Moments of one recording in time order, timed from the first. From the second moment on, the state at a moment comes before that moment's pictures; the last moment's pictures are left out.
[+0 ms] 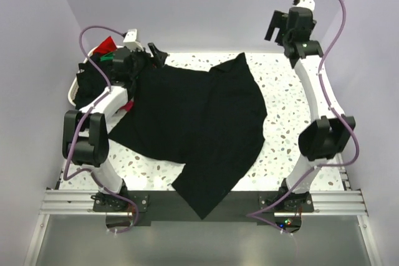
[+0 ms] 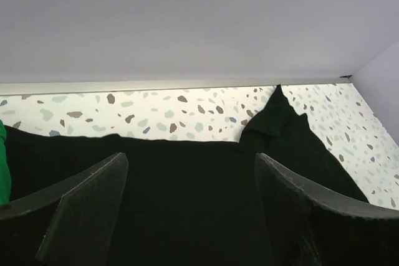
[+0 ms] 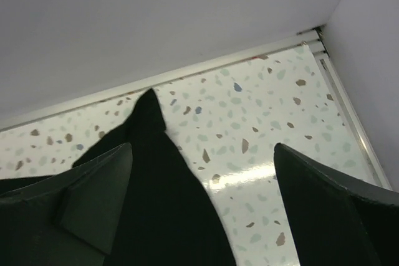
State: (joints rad) left arm -0.10 1.74 1.21 0.41 0.27 -0.36; right arm 0.07 1.86 1.97 -0.53 0.30 0.22
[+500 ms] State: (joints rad) left arm -0.11 1.71 1.00 0.38 0.25 -0.33; right arm 0.30 1.93 1.44 -0.34 0.07 0.37
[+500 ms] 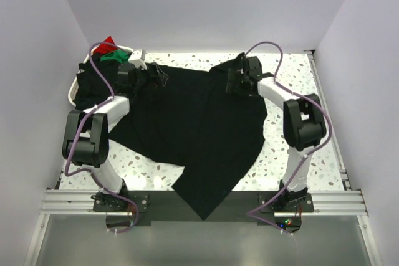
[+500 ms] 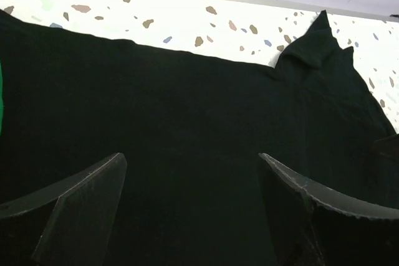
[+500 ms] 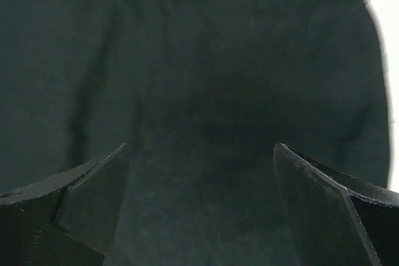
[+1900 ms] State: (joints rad) left arm -0.17 1.91 1.15 0.28 0.22 -0.26; right arm 0.04 2.32 1.88 -0.60 0.21 0.35
